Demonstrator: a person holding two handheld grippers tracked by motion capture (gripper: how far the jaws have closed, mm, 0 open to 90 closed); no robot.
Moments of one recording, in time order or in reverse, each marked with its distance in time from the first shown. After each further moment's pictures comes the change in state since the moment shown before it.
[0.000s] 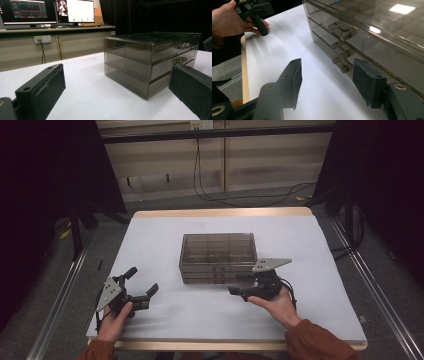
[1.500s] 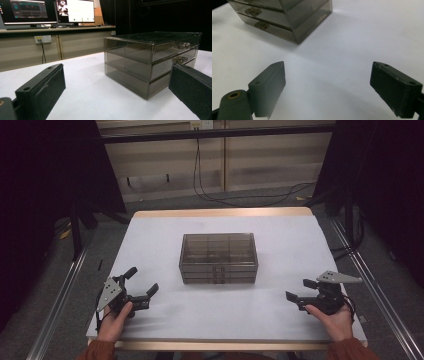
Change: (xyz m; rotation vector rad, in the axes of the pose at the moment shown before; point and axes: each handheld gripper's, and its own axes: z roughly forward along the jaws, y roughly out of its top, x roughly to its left) left arm 0.000 0.000 0.000 0.009 0.003 0.010; right arm -0.047 -0.082 -0.118 -0.011 -0.369 0.204
